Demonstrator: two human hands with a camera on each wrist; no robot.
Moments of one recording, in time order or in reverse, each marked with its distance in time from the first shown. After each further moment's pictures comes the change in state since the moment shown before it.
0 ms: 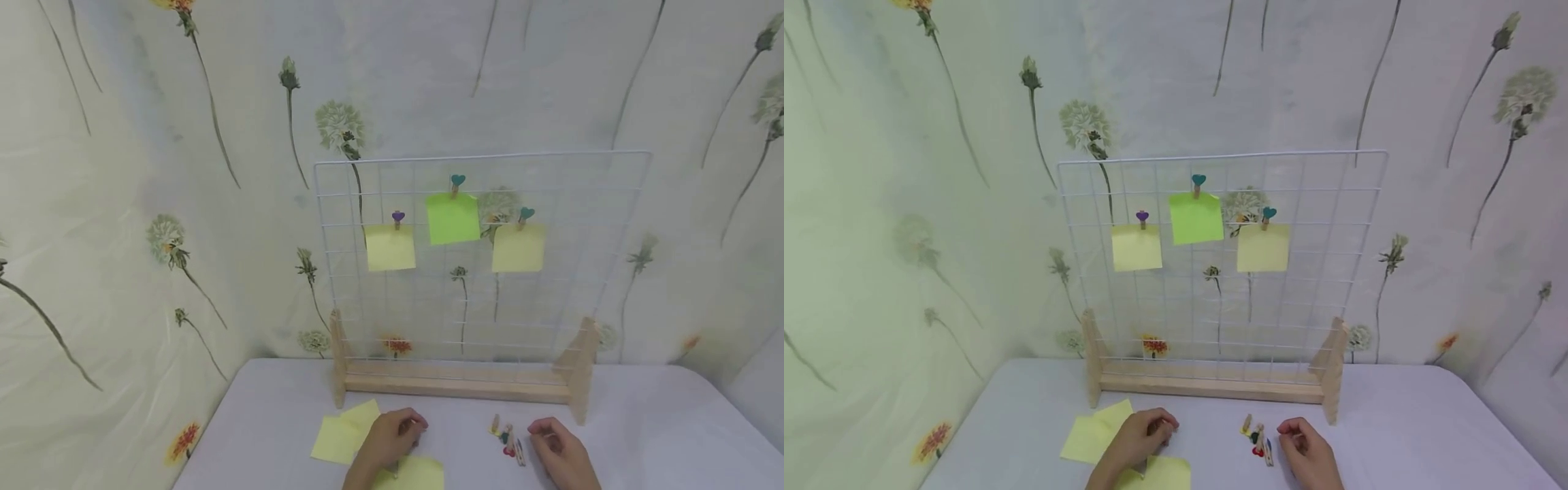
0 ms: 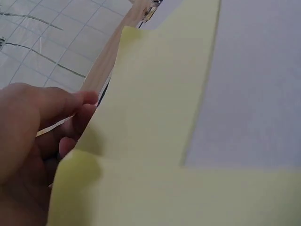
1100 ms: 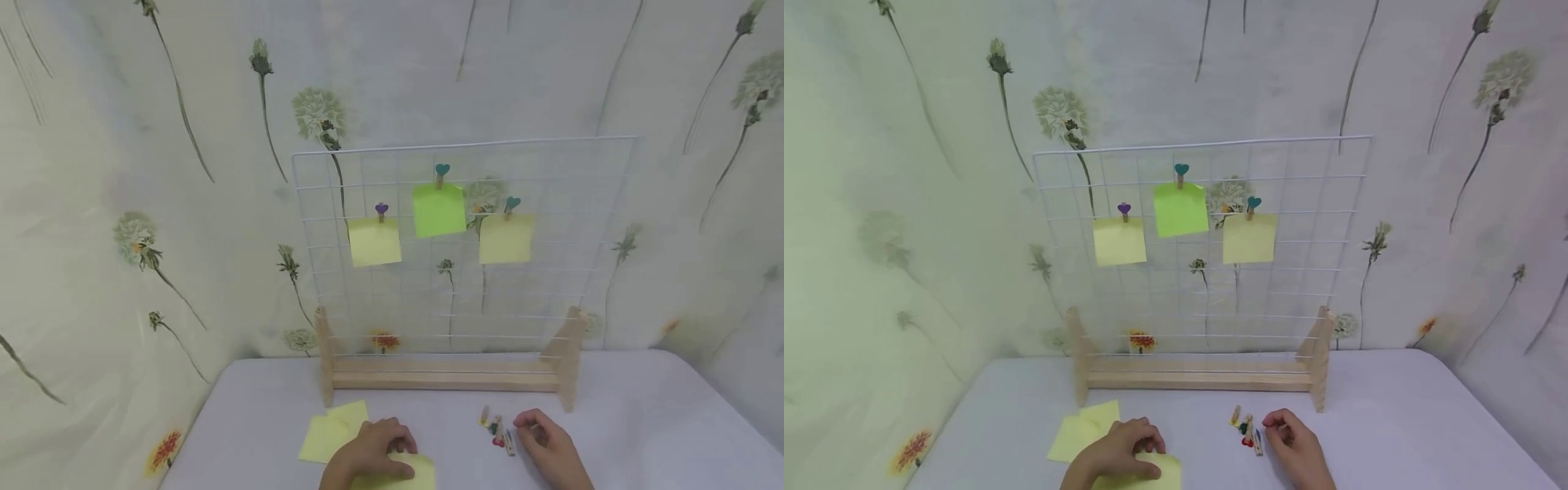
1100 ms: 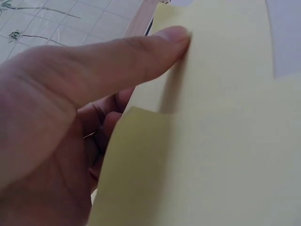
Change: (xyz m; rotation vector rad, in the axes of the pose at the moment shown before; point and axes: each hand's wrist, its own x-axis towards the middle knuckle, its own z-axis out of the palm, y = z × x) left_hand -0.015 0.011 -0.024 0.154 -0.362 0.122; right_hand -0.007 0.003 0.000 -0.015 0.046 -0.150
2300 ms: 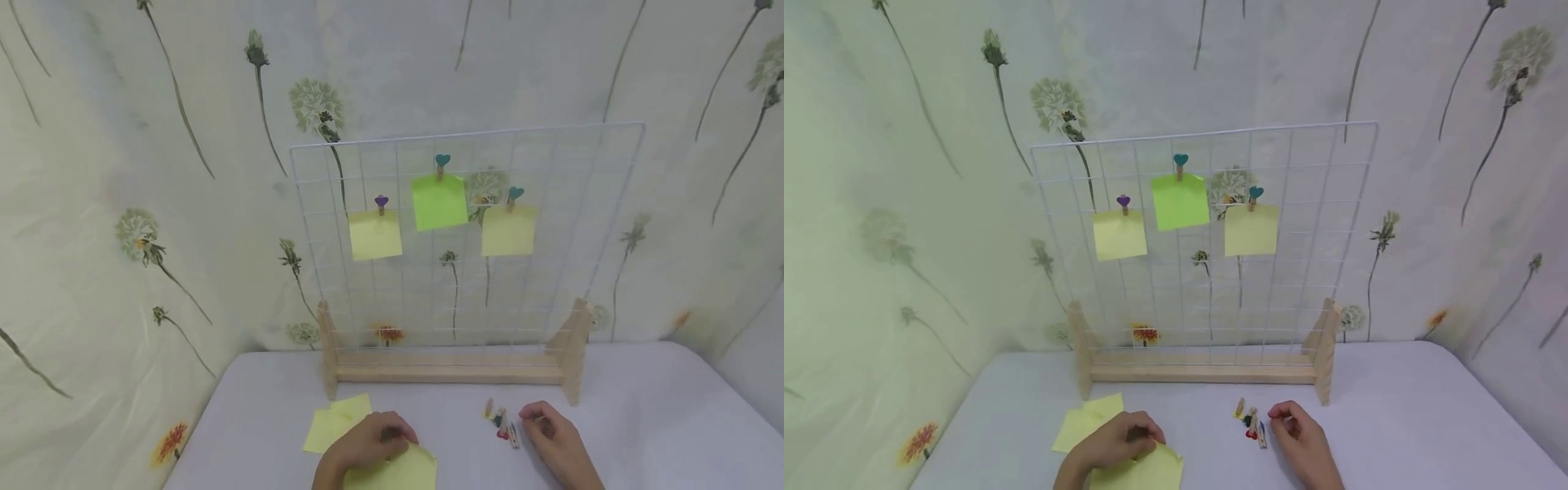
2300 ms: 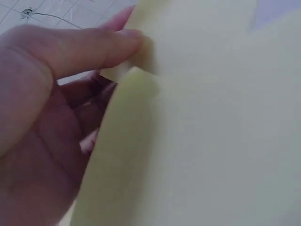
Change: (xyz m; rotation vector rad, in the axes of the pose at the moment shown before) left_hand -0.006 -0.016 0.003 -0.283 0.070 0.122; right_hand -0.003 0.000 -0.003 0.006 0.020 -0.046
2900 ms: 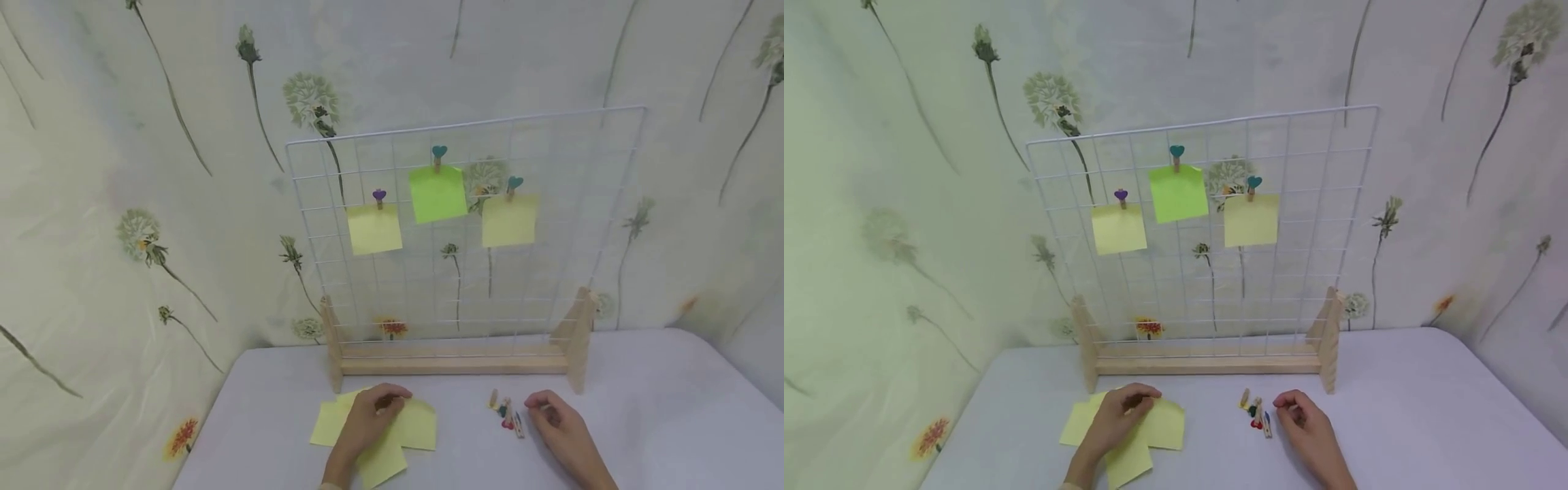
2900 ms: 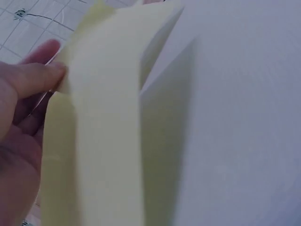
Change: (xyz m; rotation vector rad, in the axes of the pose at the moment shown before) left_hand 0.010 -0.005 -0.001 0.000 0.391 -0.018; right_hand 0.001 -0.001 -0.001 0.012 0.012 -0.020
